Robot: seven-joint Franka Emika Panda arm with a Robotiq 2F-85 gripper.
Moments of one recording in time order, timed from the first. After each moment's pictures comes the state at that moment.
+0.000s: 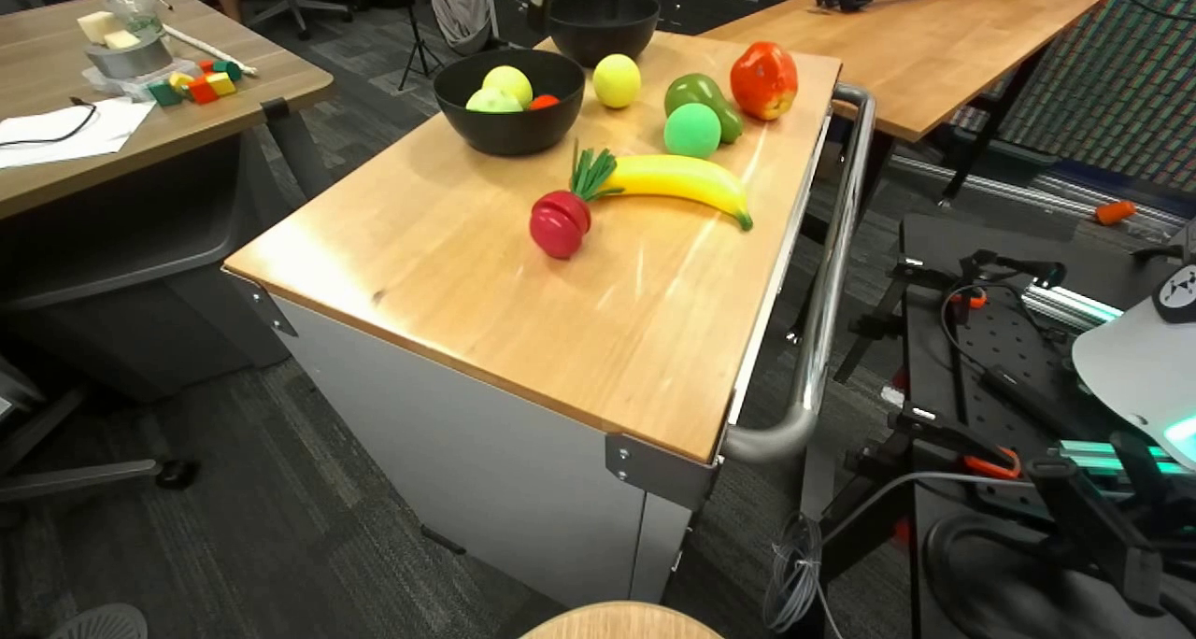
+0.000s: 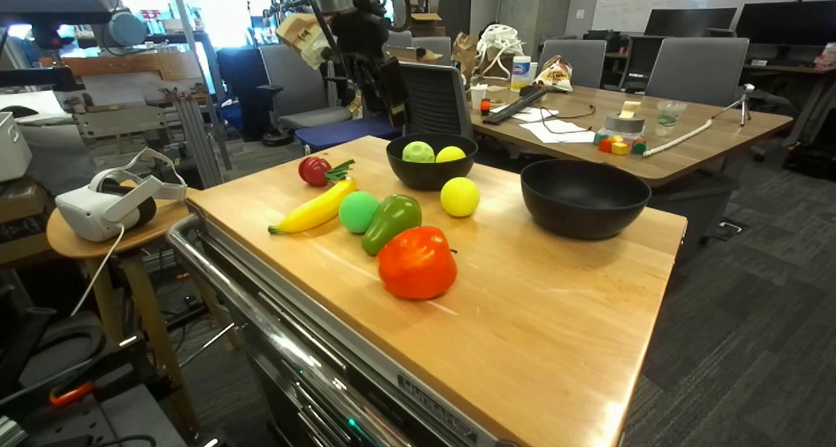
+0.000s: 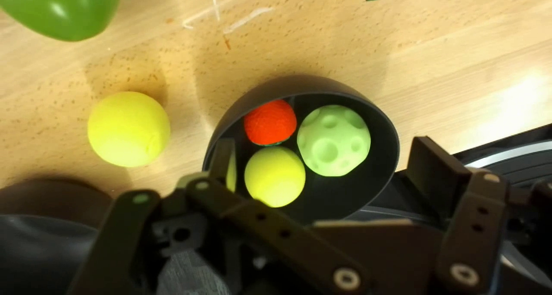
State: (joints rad) arm 0.06 0.03 -0.05 -2.20 -0.06 2.53 0.42
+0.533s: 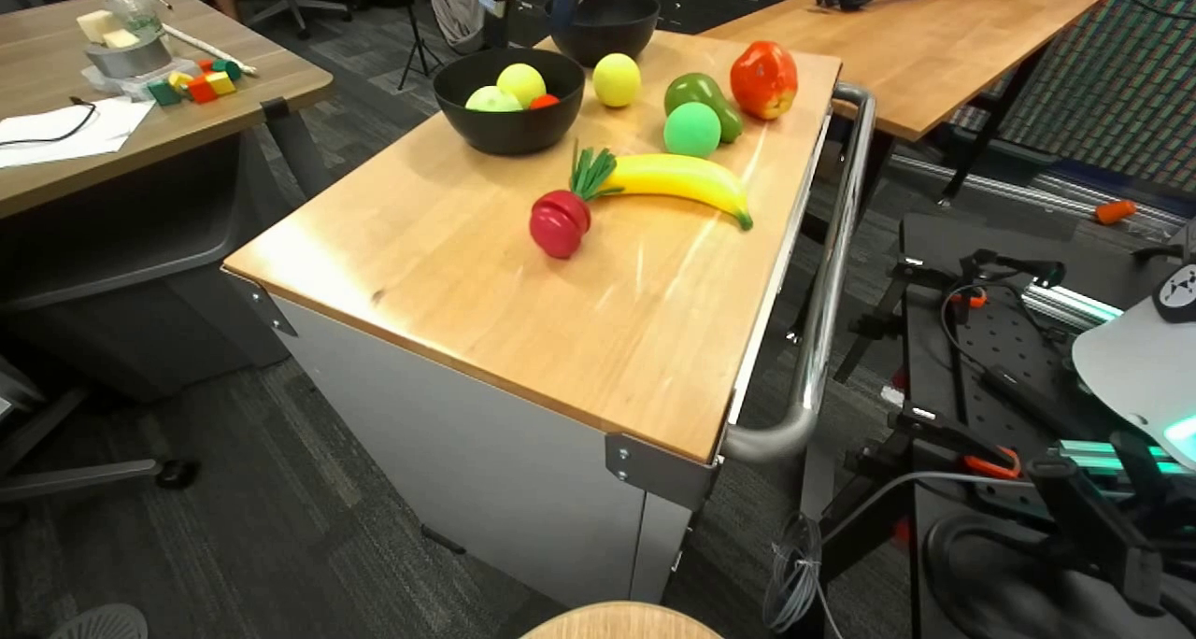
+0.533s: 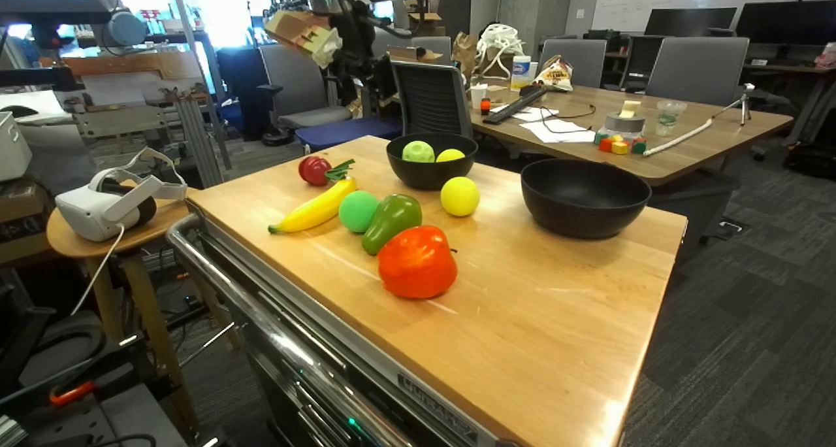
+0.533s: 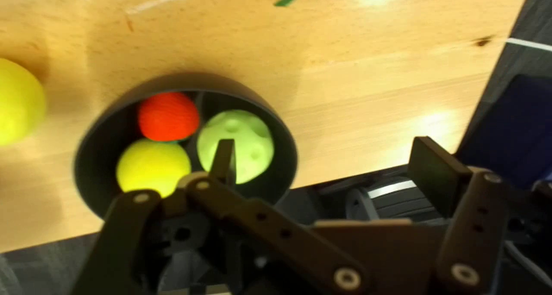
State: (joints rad) arm 0.07 0.08 0.02 -2.13 0.14 2.54 0.10
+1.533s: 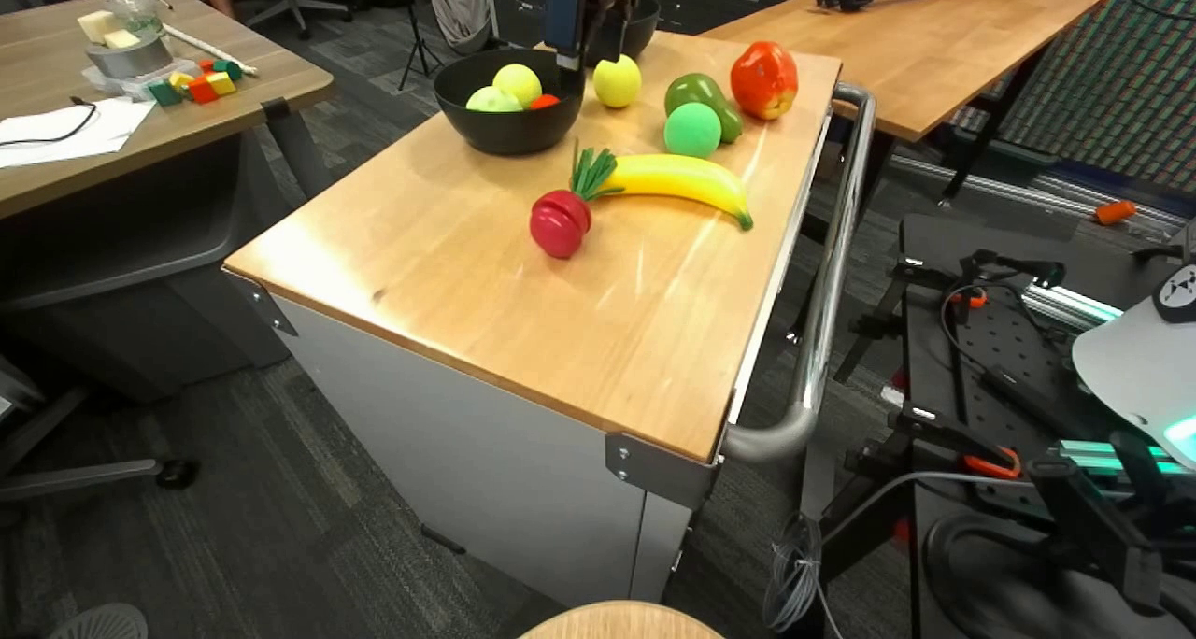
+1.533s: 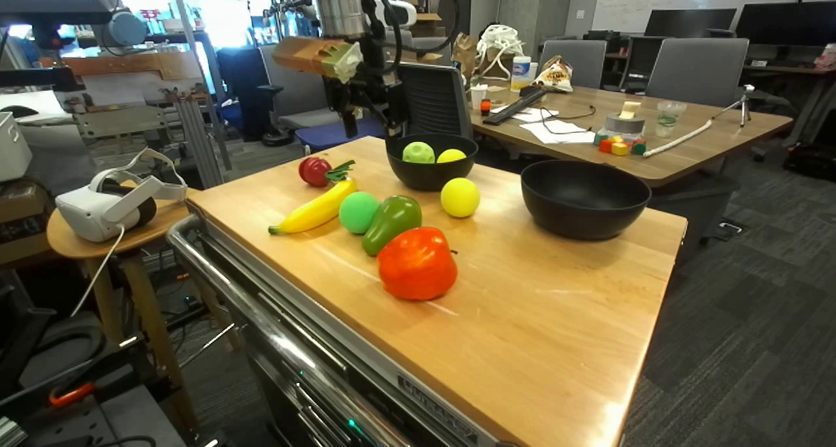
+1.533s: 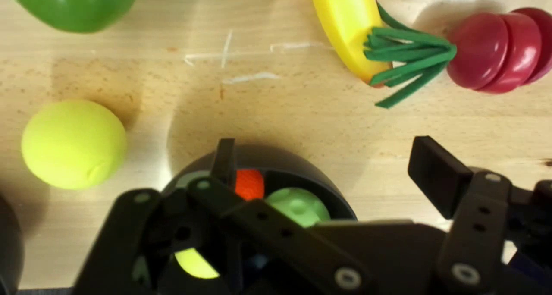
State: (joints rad) arm 0.02 0.10 0.01 -2.15 0.01 2.38 0.00
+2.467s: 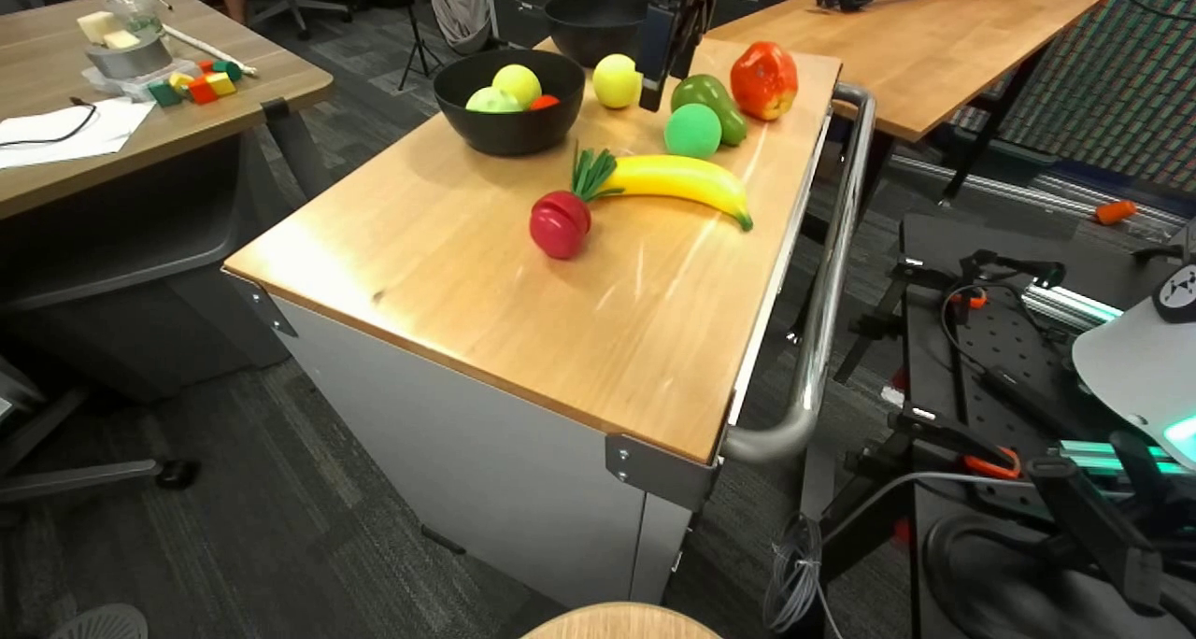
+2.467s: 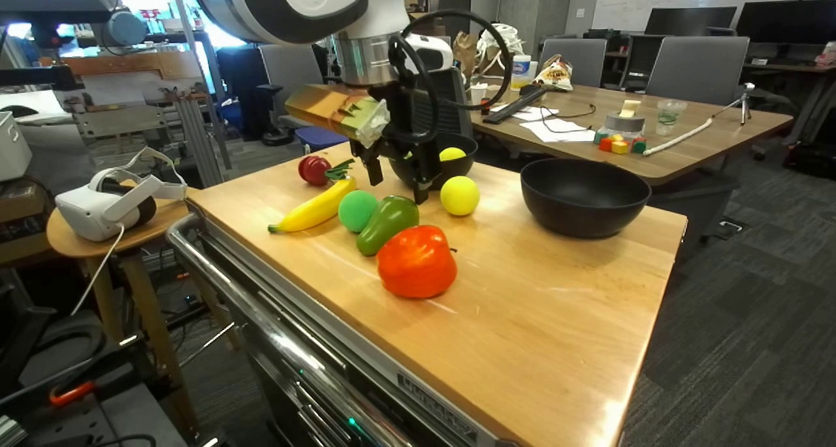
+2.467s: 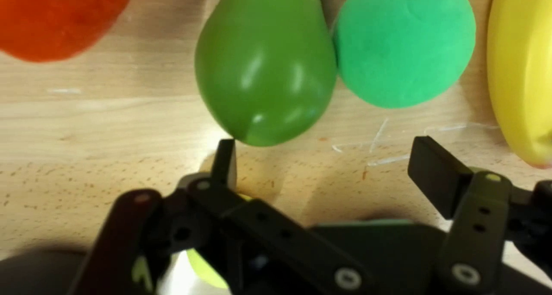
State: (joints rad) arm -0.07 0.06 -0.07 -2.35 0.02 2.56 -0.13
